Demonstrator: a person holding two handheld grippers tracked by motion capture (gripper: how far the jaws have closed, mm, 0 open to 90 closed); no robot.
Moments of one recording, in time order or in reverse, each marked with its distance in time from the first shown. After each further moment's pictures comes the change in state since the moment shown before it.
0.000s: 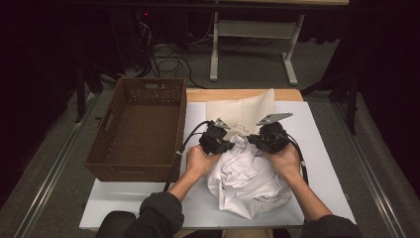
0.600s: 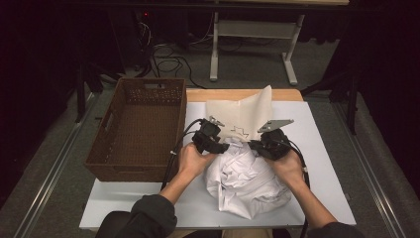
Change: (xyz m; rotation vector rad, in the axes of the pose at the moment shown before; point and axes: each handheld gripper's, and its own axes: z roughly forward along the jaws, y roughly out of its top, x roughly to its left) left arm 0.013 -0.001 -0.007 0.090 0.120 -0.117; right arm 0.009 -0.012 -0.008 0.017 0.003 -0.035
